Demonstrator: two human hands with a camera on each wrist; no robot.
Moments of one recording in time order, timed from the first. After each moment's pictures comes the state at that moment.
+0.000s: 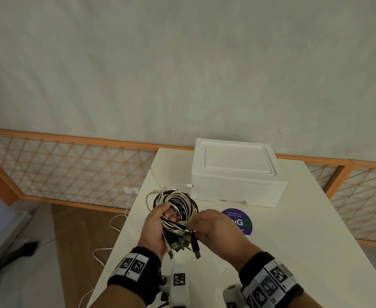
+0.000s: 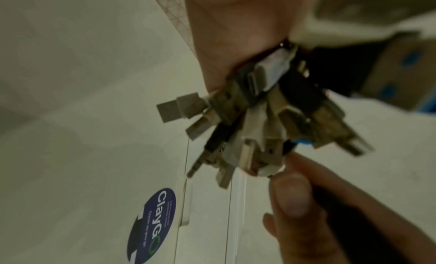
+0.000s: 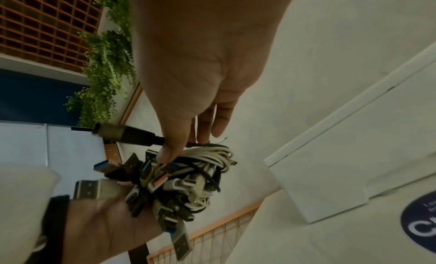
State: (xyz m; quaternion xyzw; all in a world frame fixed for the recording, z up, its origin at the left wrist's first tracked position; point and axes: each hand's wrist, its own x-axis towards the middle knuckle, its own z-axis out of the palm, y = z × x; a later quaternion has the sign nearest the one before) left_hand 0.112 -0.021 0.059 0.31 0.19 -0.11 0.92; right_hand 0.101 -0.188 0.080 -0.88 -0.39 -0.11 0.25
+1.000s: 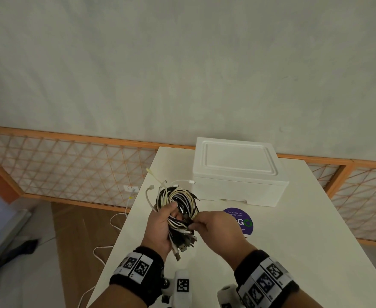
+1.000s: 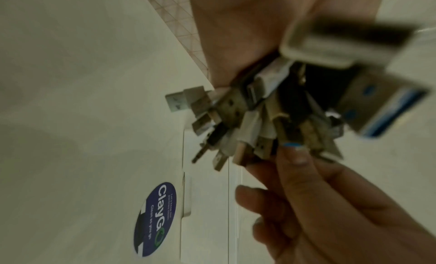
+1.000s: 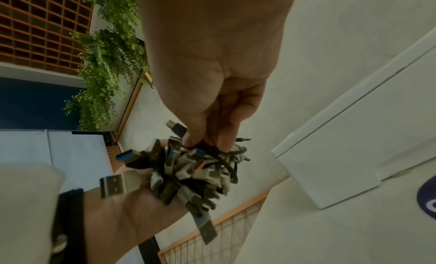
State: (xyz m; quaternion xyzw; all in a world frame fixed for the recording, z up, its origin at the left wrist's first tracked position) left_hand 0.116 -0.022 0.045 0.38 0.13 -0.09 0.91; right_hand 0.101 -0.176 0.087 -0.95 -0.21 -0.03 0.23
